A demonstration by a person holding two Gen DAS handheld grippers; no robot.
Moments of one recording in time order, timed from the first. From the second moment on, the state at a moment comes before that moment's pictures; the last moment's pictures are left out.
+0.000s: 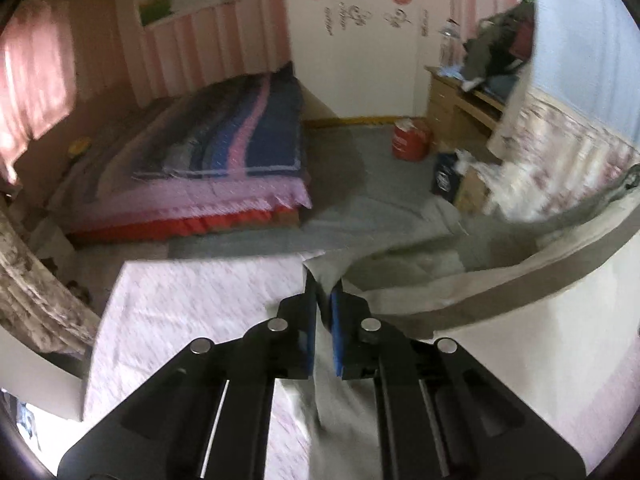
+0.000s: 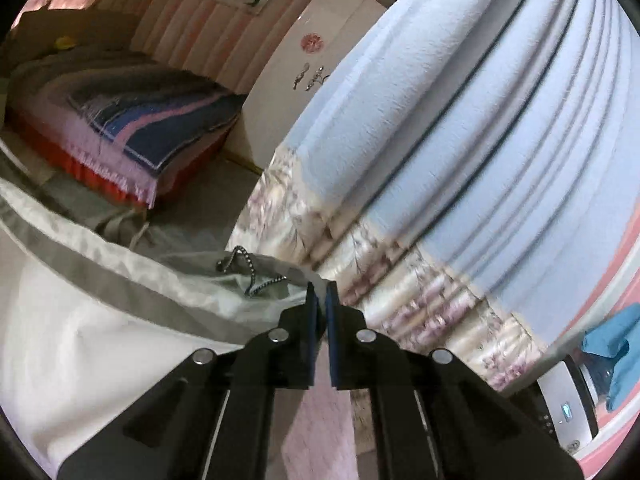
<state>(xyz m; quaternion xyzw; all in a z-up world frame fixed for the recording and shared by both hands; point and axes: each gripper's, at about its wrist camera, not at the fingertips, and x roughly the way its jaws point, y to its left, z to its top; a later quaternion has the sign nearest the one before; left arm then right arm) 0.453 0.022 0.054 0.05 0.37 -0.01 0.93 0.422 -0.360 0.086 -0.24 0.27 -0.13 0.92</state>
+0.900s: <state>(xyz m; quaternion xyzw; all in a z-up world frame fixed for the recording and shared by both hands) 0.427 0.055 -0.039 0.02 0.47 -0.04 0.88 0.423 -0.459 -0.023 -0.01 0.45 -0.05 0.89</state>
